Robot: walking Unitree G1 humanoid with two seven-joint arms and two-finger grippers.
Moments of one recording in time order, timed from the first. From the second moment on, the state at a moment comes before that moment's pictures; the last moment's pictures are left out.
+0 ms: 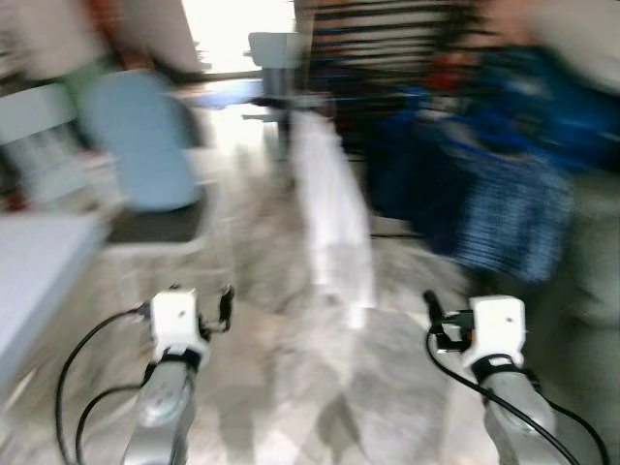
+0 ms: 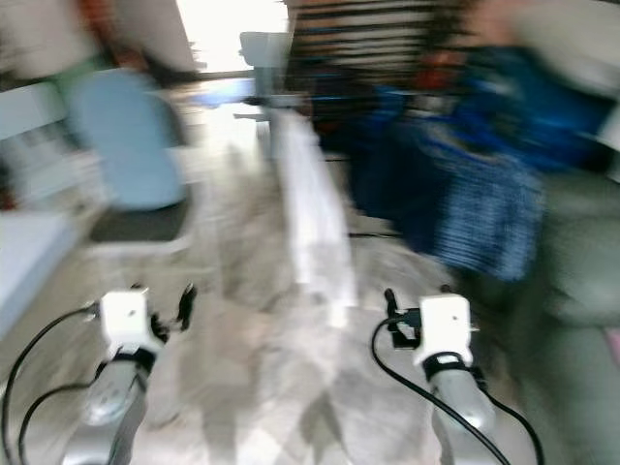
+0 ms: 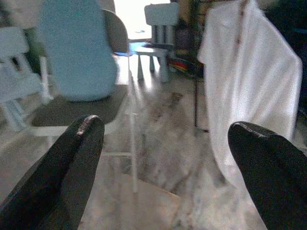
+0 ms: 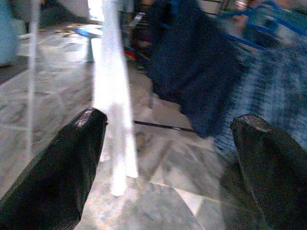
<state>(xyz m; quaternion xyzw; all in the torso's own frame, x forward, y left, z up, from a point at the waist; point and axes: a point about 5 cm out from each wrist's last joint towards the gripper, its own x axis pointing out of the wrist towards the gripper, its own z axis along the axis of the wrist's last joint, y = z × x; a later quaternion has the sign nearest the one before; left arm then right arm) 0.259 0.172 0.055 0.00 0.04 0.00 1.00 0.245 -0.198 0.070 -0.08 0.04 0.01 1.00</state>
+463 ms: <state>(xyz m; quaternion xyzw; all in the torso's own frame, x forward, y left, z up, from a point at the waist) 0.272 0.175 0.052 0.00 0.04 0.01 1.00 0.251 -0.201 0.059 -0.10 0.07 0.01 0.99</state>
